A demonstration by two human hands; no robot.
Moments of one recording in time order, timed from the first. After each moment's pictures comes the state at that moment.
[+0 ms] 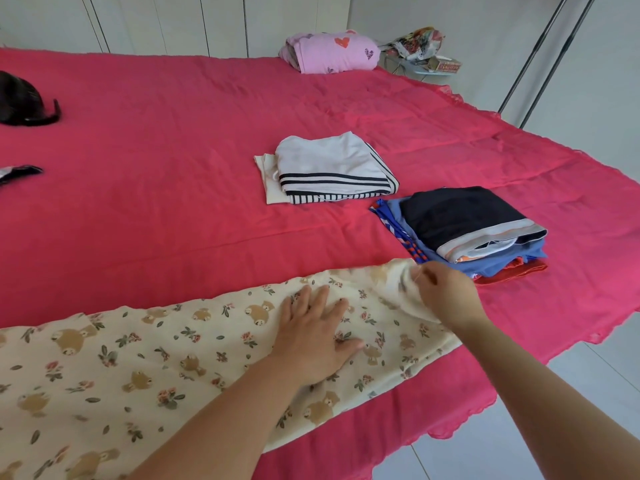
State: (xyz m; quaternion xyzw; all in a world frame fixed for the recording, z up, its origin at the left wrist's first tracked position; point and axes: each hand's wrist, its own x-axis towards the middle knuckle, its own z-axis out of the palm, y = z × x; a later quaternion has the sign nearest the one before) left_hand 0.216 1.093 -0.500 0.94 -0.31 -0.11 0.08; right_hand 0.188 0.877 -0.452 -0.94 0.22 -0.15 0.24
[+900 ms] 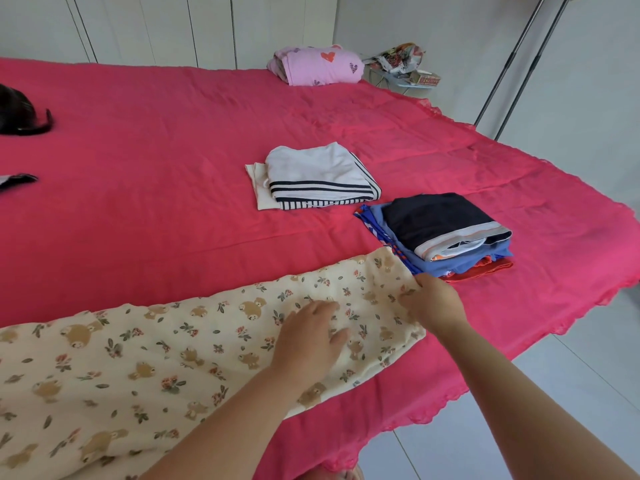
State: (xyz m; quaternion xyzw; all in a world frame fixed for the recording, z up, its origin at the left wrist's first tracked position) left_hand 0.183 1.090 -0.478 0.92 -0.27 -0.05 0.28; right_hand 0.162 0.888 -0.435 -0.92 0.30 -0.03 0.23
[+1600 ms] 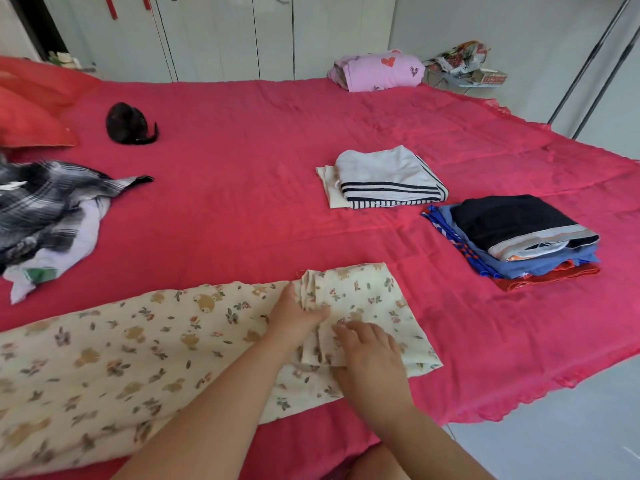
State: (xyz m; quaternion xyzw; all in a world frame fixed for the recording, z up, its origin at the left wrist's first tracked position) left_hand 0.199 1.216 -0.460 0.83 0.05 -0.18 0.53; right_hand 0.106 1.100 -0.468 -0.99 0.01 -0.04 0.14
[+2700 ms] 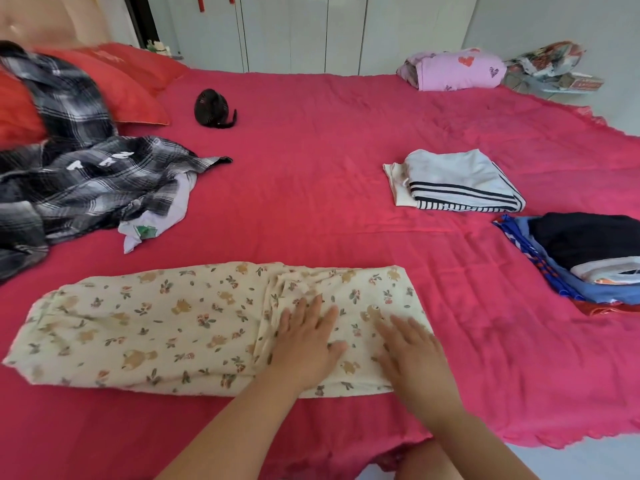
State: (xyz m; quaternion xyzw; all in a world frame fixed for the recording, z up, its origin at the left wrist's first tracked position) left_hand 0.153 1.304 -0.502 0.98 -0.13 -0.10 0.09; right_hand 0.106 1.113 -0.486 -0.99 -0.05 0.01 0.14
